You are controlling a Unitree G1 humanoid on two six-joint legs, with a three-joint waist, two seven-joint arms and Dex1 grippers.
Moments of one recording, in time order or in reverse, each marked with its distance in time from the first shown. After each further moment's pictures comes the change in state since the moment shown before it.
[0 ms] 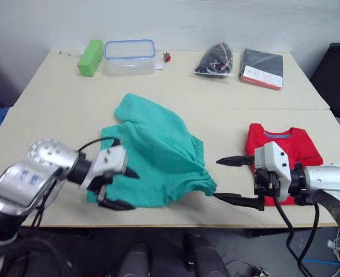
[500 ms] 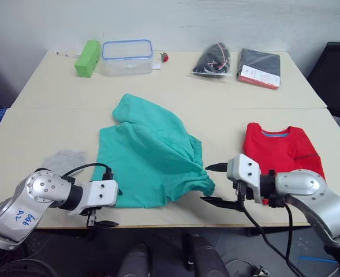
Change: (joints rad) left arm 0.278 0.036 0.045 0.003 0.243 -0.257 0.197; right arm -0.046 0.079 0.235 0.062 -0.238 -0.064 -0.085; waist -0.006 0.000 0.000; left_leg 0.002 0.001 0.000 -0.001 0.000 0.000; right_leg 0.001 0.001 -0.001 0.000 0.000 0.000
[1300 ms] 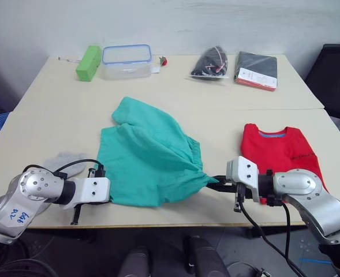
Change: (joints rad) left arm 0.012 0.050 0.046 0.127 0.027 -0.102 -0.031; right arm -0.003 -0.024 0.000 0.074 -0.056 -0.146 0.121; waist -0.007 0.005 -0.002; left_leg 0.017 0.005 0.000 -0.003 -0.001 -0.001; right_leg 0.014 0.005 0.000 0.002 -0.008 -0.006
